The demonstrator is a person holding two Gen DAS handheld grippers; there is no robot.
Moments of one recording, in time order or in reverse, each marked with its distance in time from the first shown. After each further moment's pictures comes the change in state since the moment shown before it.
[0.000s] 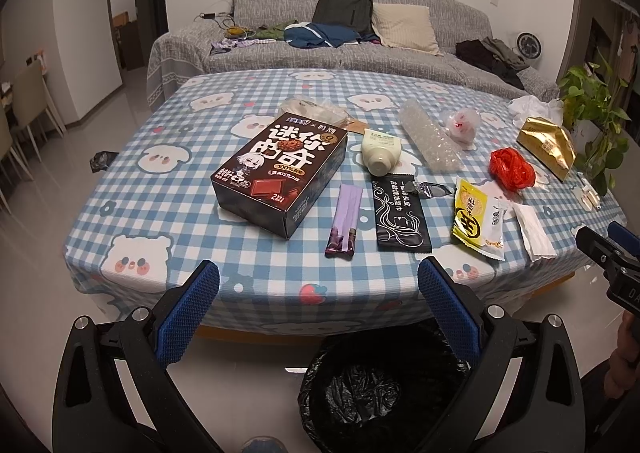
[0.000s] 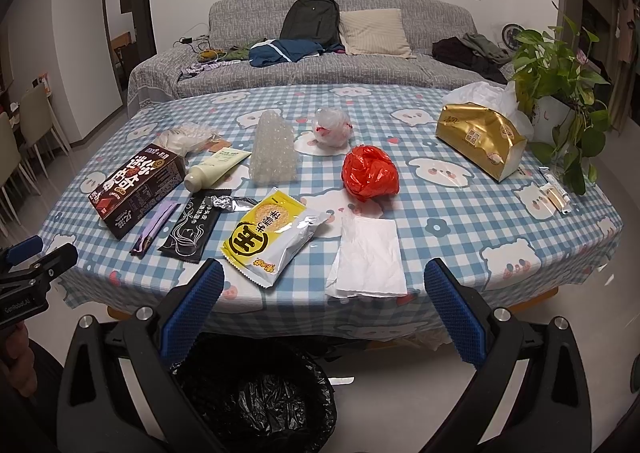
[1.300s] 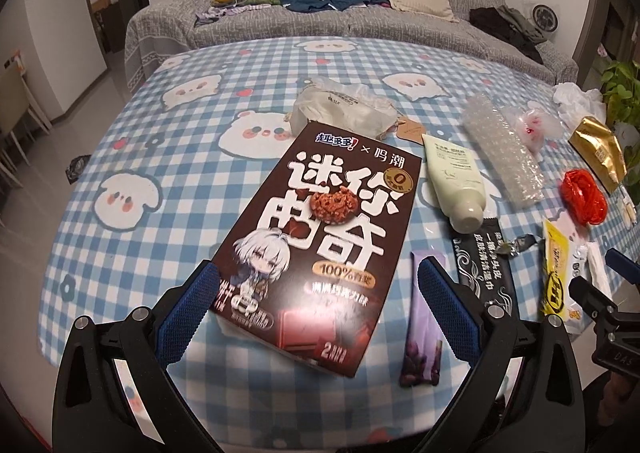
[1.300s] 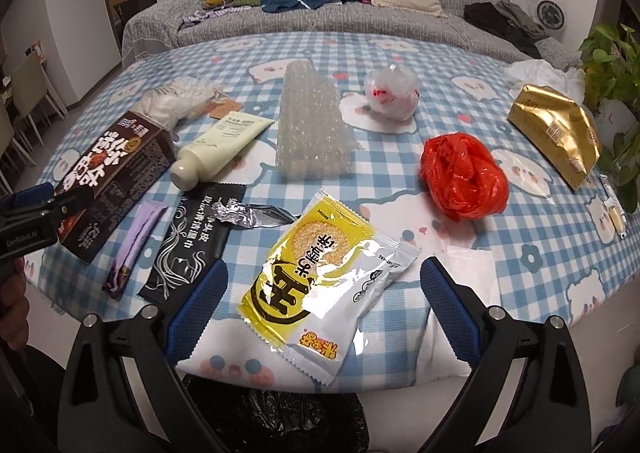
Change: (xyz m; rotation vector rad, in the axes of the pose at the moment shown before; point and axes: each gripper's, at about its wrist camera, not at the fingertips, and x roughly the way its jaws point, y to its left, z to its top) left arm 0.139 0.042 0.089 0.053 0.155 0.003; right arm 0.129 0.060 0.042 -0.047 0.214 0.011
